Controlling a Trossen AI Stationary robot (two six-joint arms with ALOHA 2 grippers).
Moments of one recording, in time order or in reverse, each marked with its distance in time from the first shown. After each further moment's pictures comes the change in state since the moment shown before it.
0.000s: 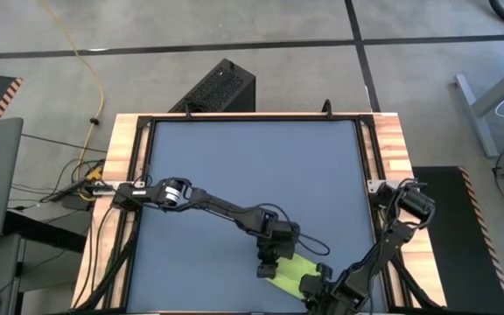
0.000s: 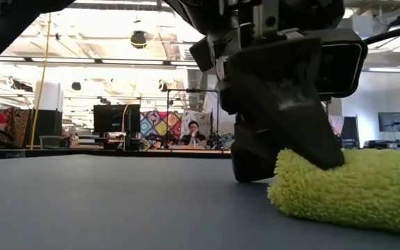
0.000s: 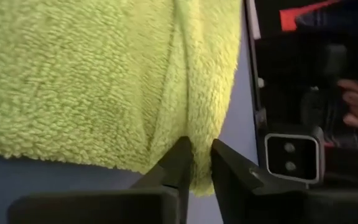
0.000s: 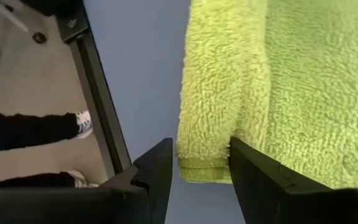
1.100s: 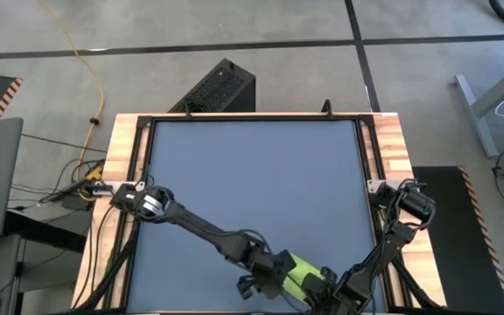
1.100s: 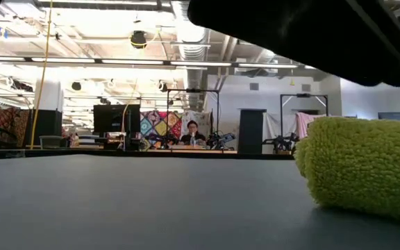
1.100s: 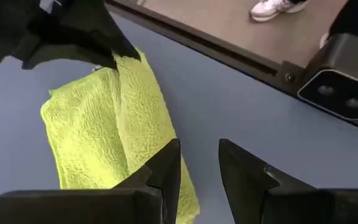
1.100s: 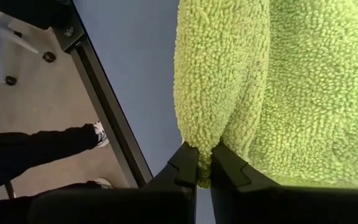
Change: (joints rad) left arm -0.205 -0.145 0.000 0.034 -0.566 0.892; right arm 0.016 0.001 -0.002 0.023 -0.012 0.169
